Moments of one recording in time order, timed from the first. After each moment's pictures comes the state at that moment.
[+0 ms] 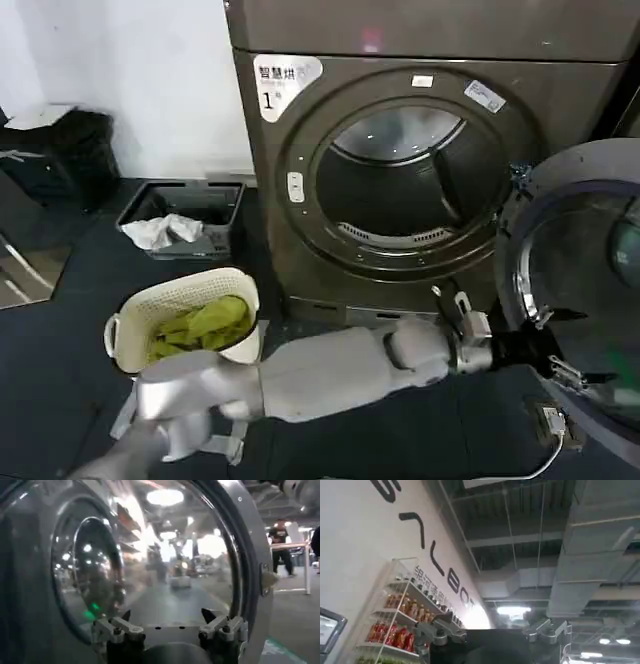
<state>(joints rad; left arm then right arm) 0.11 -1.61 0.96 -1.28 -0.85 -0.16 0.27 -1.61 1.00 2.39 1.76 0.46 -0.10 -0.04</state>
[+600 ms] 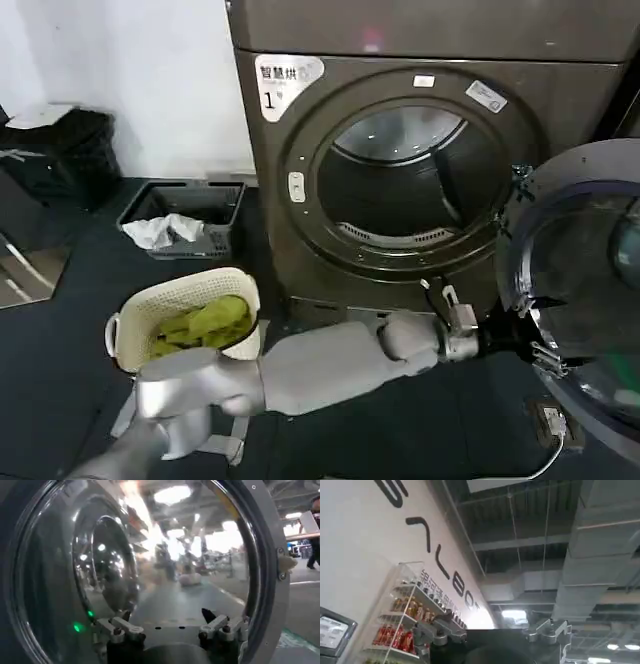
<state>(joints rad) 0.11 -1.61 0.96 -1.22 -0.83 -0.21 0.28 -1.61 1.00 2.38 1.79 0.46 -0.11 -0.05</state>
